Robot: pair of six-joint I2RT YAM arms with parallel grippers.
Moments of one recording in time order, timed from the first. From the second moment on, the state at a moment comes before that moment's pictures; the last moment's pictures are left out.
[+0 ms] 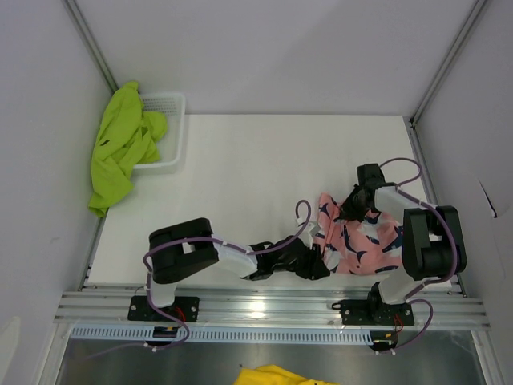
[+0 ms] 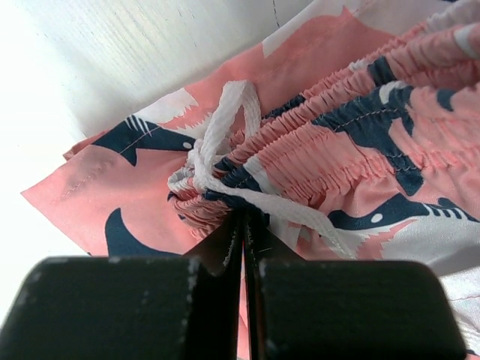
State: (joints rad) left arm -1.27 1.92 0.84 0.59 0.04 -0.89; right arm 0.09 1.60 0.86 -0.42 -0.09 0.76
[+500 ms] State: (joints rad) left arm -1.24 1.46 0.81 0.20 -0.03 -0.83; right arm 0.07 1.55 0.87 -0.39 -0.08 0.66
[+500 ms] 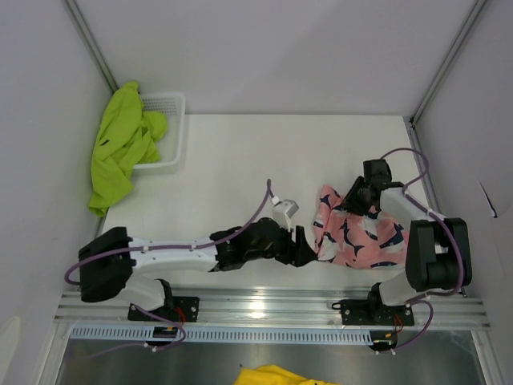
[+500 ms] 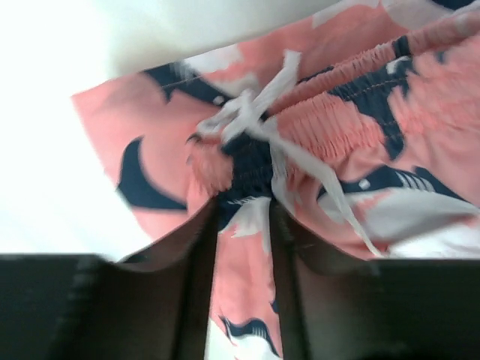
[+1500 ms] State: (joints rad) left arm 0.20 1.00 0.81 -0.44 -0.17 -0.76; right arm 0.38 1.38 0.65 0.02 -0.07 0.57
